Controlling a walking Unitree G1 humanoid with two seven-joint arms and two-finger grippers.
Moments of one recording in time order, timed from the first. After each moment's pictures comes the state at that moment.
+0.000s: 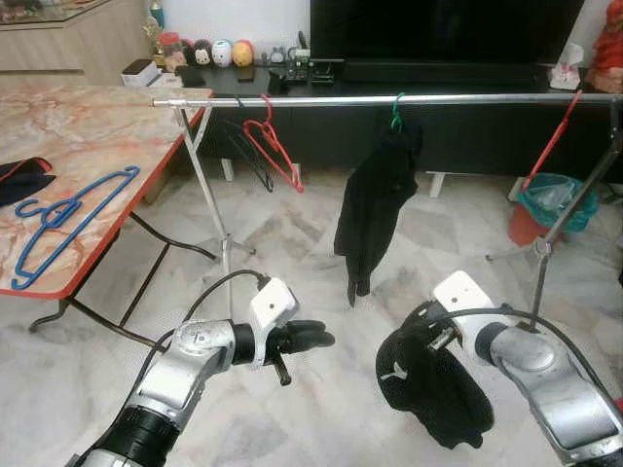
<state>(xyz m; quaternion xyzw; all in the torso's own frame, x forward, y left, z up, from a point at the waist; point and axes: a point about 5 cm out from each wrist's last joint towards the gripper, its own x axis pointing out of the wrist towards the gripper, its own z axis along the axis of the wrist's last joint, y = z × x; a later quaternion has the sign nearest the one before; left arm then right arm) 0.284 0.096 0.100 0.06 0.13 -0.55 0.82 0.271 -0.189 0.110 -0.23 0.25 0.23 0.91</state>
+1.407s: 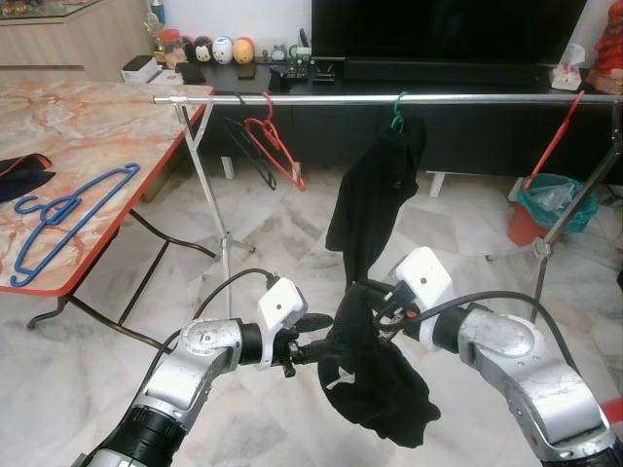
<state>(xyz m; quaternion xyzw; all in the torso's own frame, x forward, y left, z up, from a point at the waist) 0.281 0.087 0.106 0.06 0.11 -0.58 0.81 0.266 -0.136 0.149 -0.13 0.15 0.38 0.90</state>
